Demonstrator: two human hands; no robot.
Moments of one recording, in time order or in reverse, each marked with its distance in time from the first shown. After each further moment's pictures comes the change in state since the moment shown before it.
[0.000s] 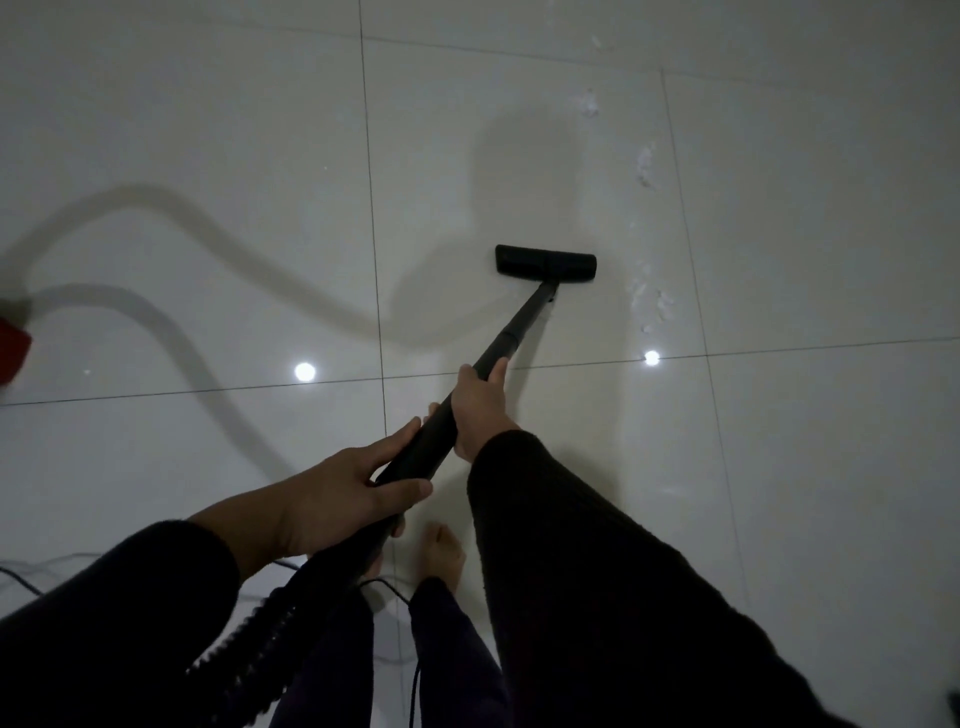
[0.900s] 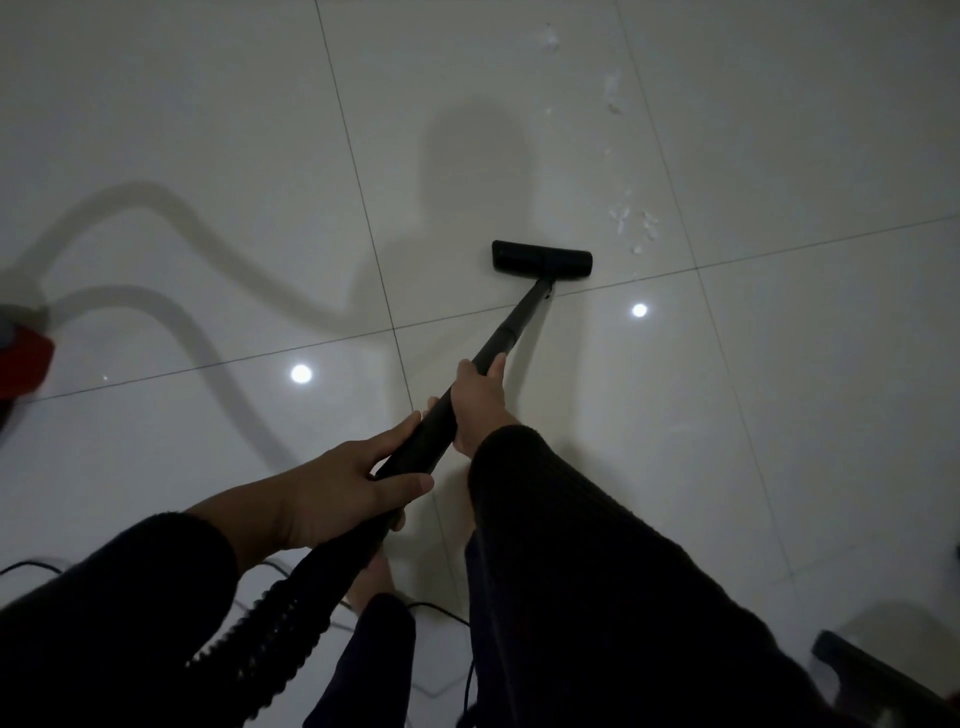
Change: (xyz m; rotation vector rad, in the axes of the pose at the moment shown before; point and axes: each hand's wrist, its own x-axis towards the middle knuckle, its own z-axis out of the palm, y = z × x) left_hand -0.073 -0.077 0.021 0.113 -0.126 -0.023; right_hand -0.061 0.114 0.007 0.162 0.052 -0.129
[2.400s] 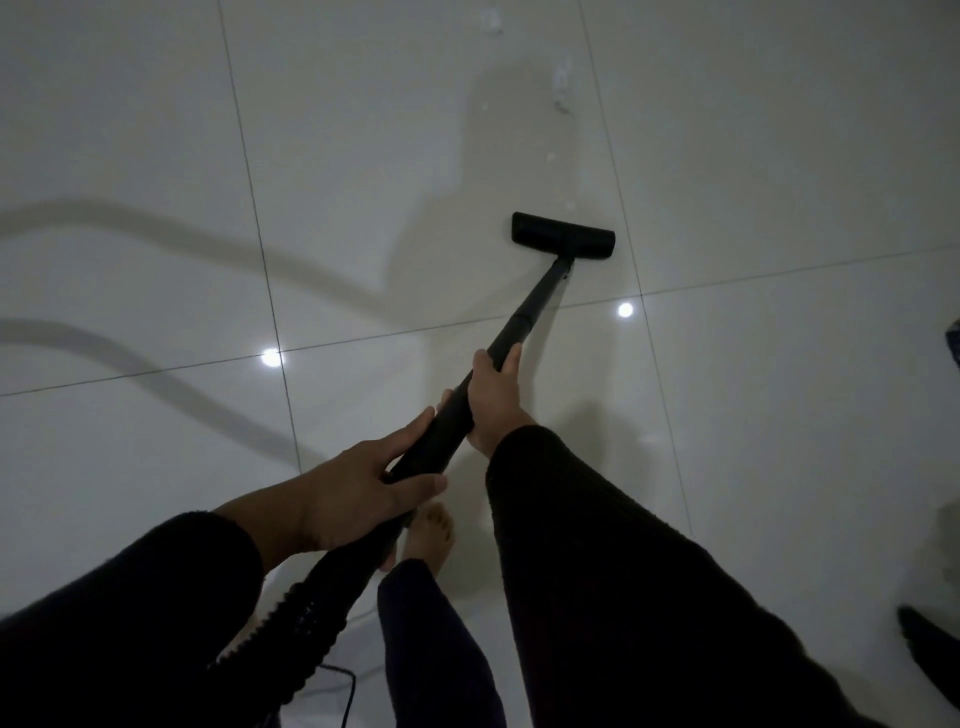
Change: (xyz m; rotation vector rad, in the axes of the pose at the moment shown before) left_hand 0.170 0.148 0.082 -0.080 -0.007 0.044; right_hand 0.140 -0.125 -0.160 -0.028 -0.001 0.099
